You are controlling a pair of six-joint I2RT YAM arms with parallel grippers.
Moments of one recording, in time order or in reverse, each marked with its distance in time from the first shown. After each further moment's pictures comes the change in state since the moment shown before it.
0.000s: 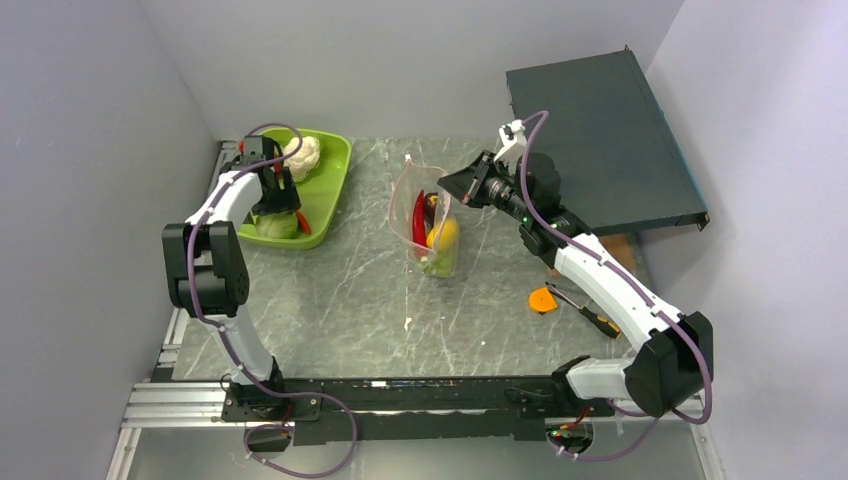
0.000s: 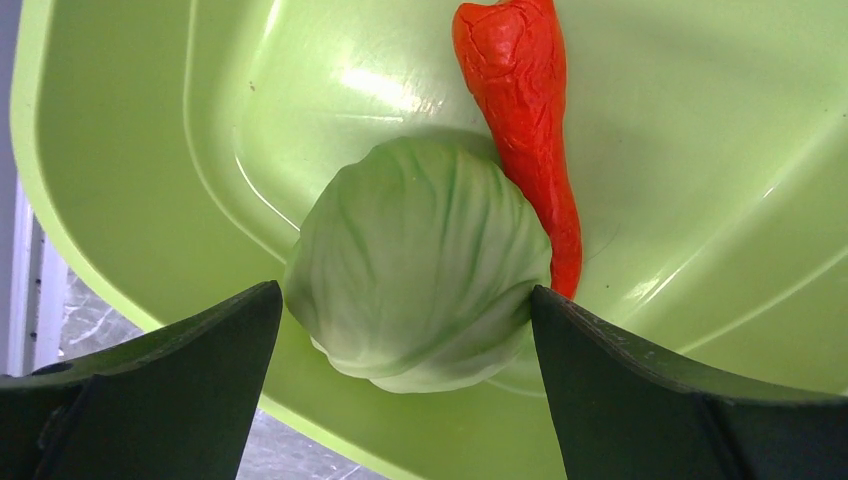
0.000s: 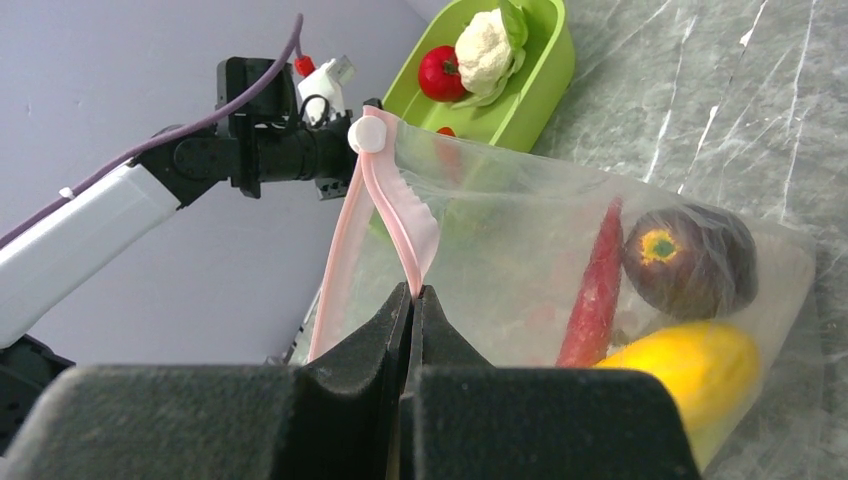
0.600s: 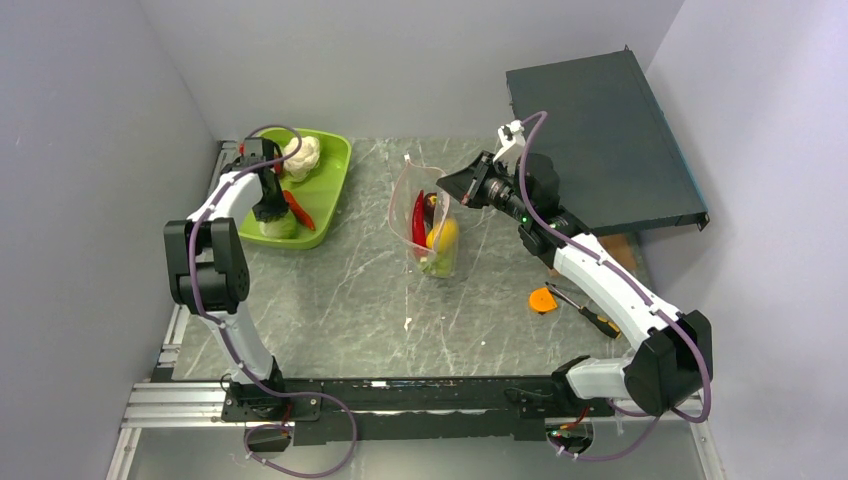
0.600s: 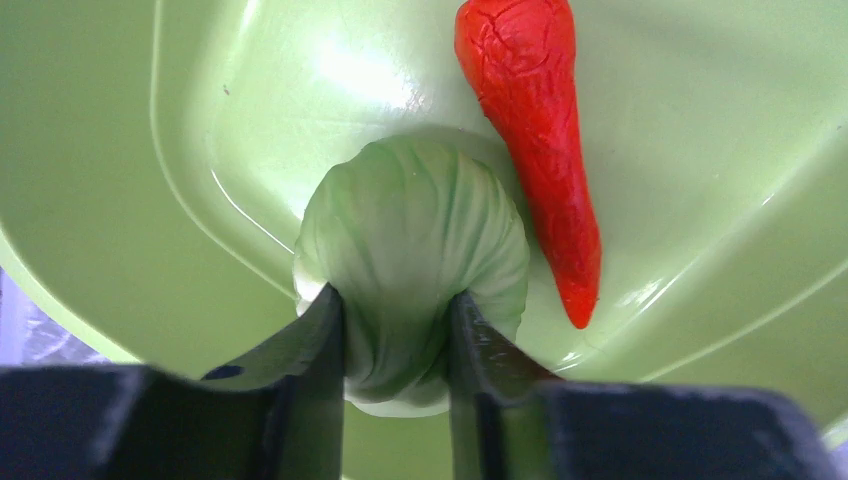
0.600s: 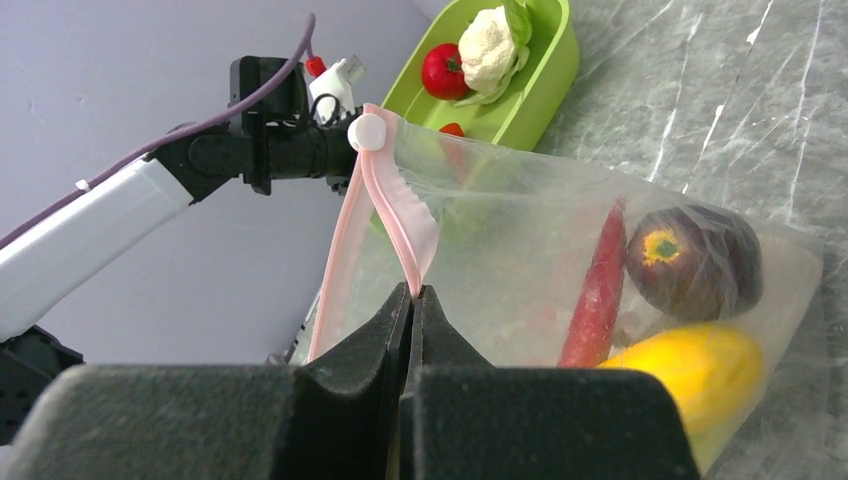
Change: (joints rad) left arm 0.009 0.033 0.002 0.019 0.034 -0.030; right arm 0.000 0.006 -0.007 0.018 -0.008 0.002
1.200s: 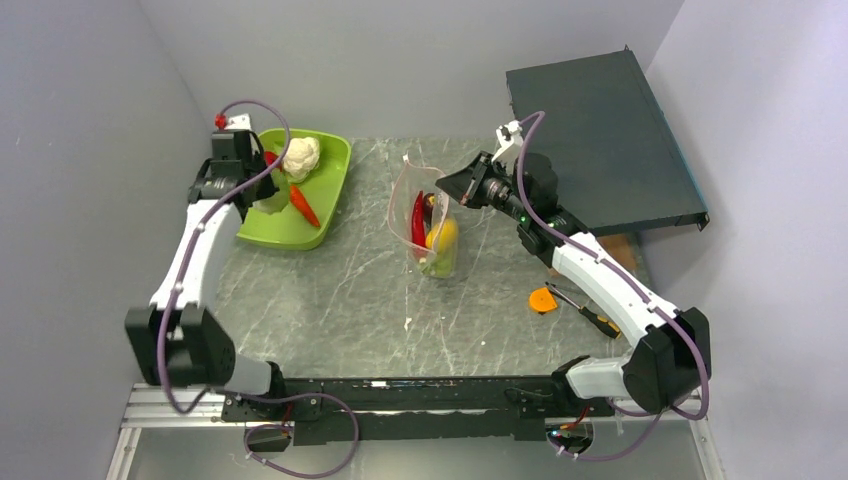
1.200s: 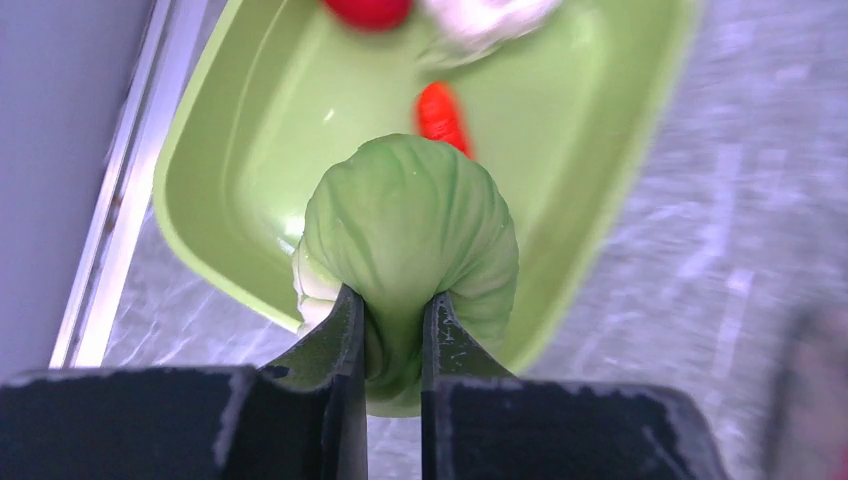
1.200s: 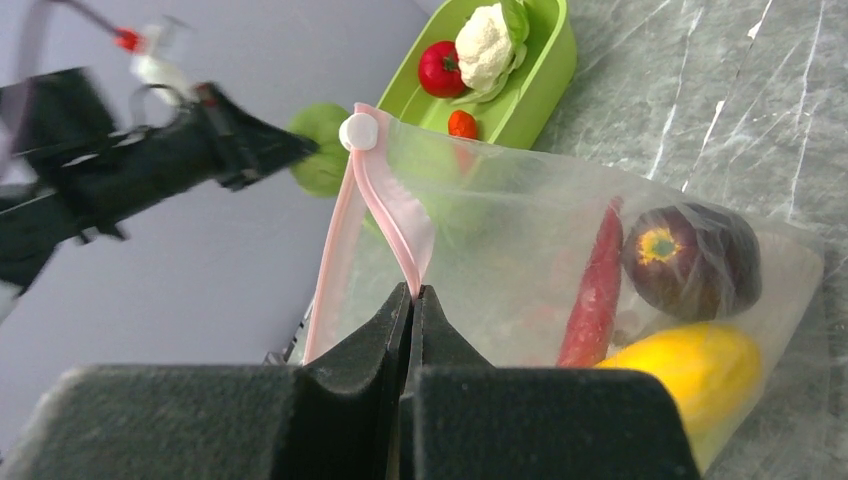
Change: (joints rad) left arm -0.029 -0.388 -0.128 0.075 0.019 0.062; right arm 0.000 0.008 0.000 0.003 -0.003 0.000
